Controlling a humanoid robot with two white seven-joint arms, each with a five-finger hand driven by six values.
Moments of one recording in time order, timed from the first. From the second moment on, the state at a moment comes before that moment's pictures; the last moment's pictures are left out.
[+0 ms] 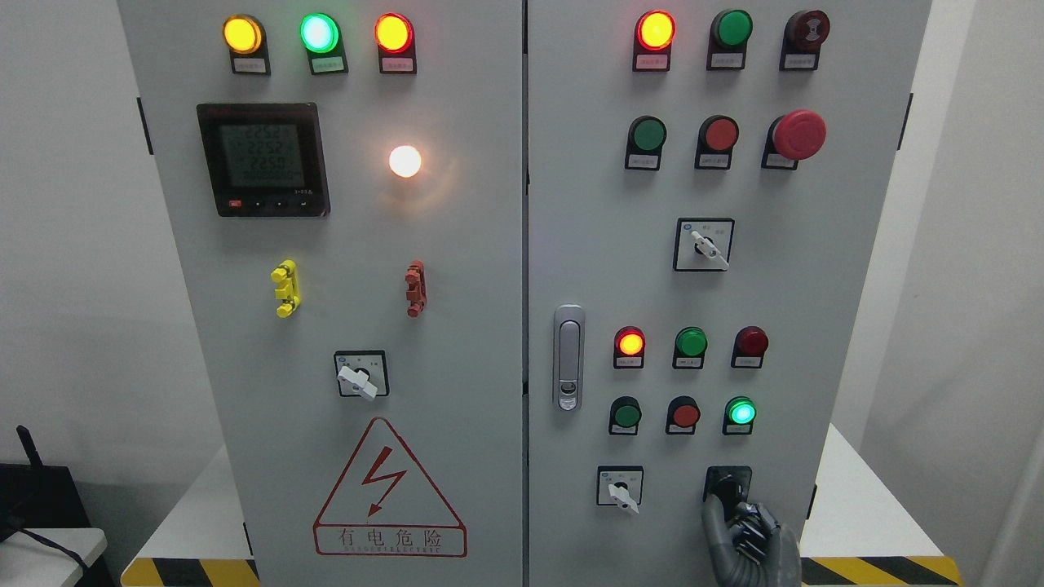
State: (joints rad) left arm 0.00 -0.09 0.08 0.06 0.00 -0.16 0.05; right arm -0.27 0.14 0.02 -1.56 0.02 0.17 -0.36
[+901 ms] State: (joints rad) left arm 0.00 -0.09 0.08 0.06 0.00 -0.16 0.05; right arm -0.27 0.14 0.00 -1.56 0.06 0.16 -0.36
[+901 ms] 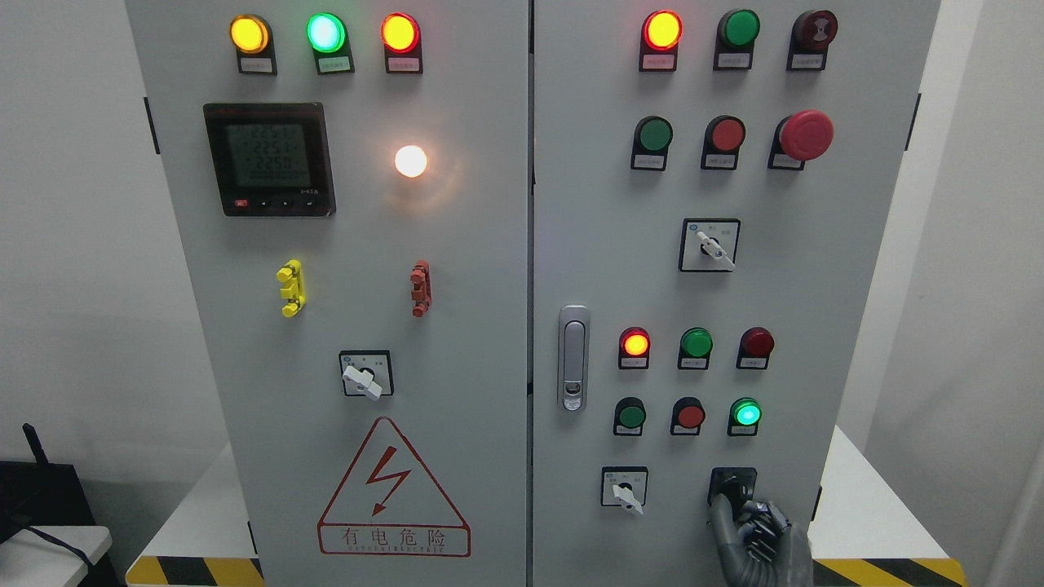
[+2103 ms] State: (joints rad) left arm 0.00 -0.09 0.08 0.06 0.00 -0.16 0.05; right arm -0.27 0.13 0.00 -1.56 0.15 0.16 -0.36
